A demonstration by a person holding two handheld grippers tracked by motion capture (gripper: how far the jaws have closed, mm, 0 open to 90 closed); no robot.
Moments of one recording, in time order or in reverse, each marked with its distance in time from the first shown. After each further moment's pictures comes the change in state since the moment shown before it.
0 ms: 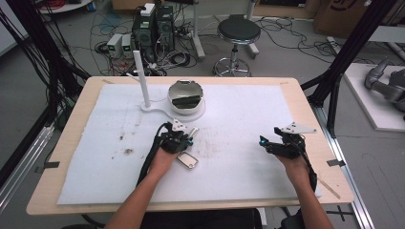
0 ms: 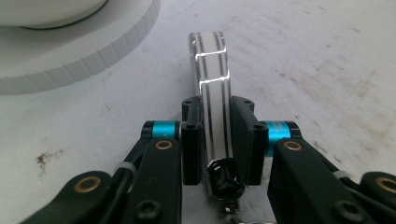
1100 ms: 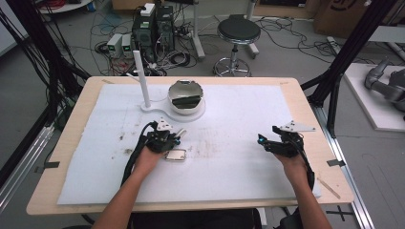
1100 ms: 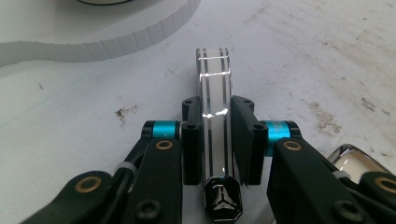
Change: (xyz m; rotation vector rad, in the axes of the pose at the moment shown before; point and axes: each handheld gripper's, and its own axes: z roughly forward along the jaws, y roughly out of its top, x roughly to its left) left arm 0.030 -0.017 -0.018 -0.009 0.021 0.003; right arm 0.002 0.005 0.004 -0.018 0.013 0.016
